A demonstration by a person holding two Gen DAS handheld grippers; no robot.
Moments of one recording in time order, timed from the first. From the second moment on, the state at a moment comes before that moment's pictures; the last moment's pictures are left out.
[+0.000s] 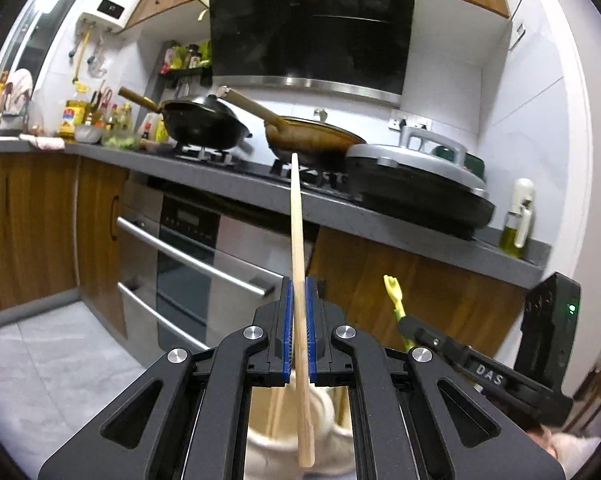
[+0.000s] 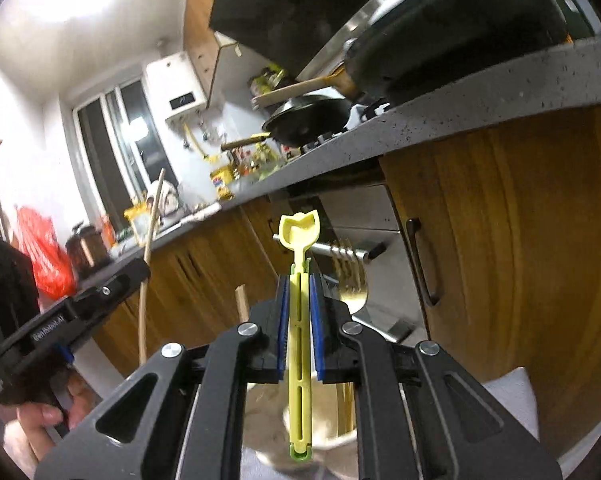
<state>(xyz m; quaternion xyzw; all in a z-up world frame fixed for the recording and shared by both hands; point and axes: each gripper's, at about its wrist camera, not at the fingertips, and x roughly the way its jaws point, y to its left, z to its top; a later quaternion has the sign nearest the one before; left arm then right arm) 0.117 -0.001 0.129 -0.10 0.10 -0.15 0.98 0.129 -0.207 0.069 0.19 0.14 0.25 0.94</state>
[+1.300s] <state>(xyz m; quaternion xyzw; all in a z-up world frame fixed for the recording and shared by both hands) 0.121 -0.001 0.064 -0.04 0.19 -0.10 0.98 0.125 -0.186 0.012 0.11 0.21 0.20 0.95</state>
